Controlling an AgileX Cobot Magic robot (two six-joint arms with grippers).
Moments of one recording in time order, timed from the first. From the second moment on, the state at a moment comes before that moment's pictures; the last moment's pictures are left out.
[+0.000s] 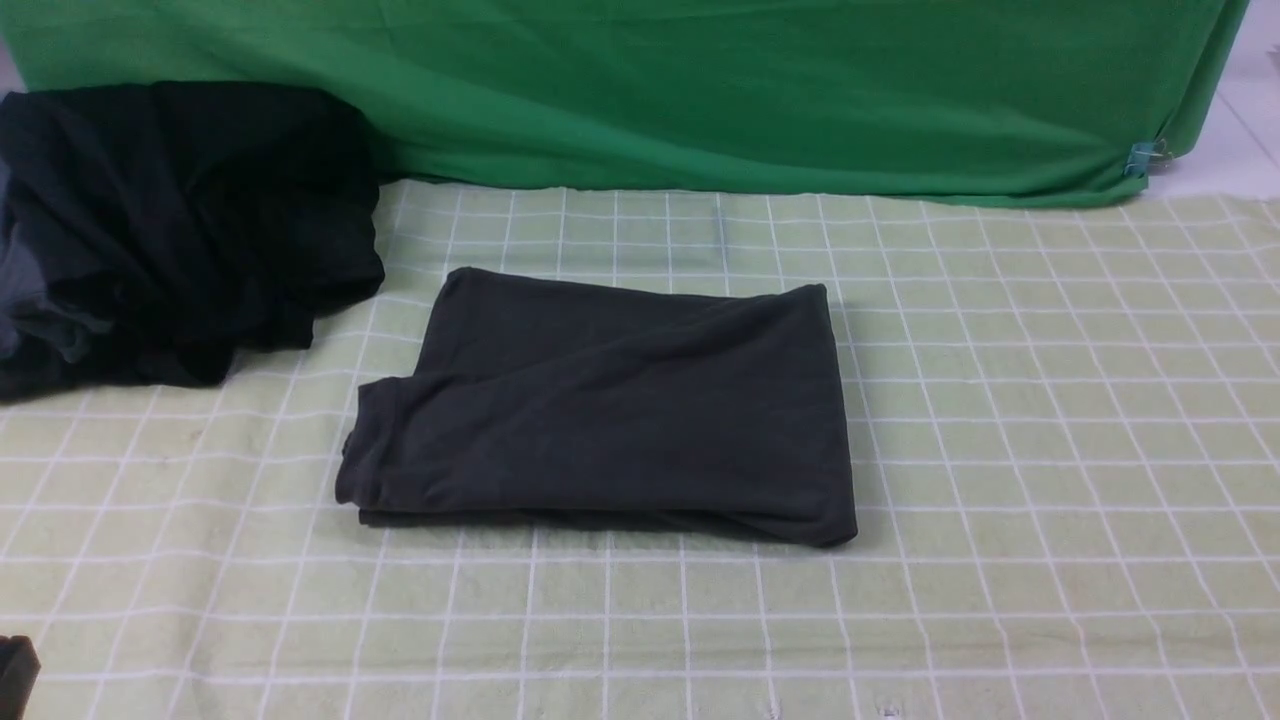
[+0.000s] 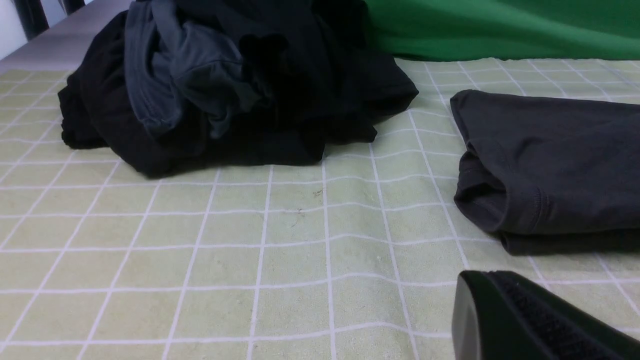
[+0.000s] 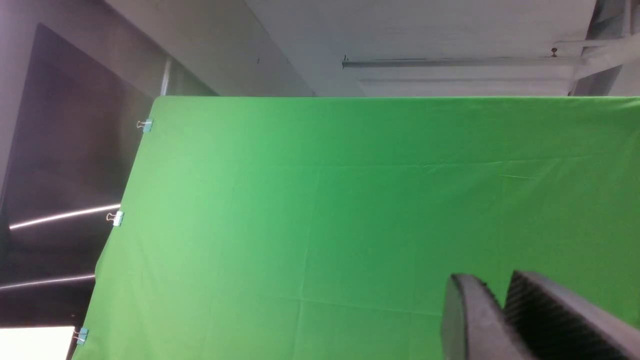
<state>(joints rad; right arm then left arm) 0.47 0.09 -0.46 -0.09 -0.22 -0.01 0.04 0.00 0.01 -0.06 0.23 0.09</state>
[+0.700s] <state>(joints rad) 0.38 0.08 -0.45 -0.09 -0.06 -0.02 0.04 0.00 0.01 -0.06 0.23 0.09</state>
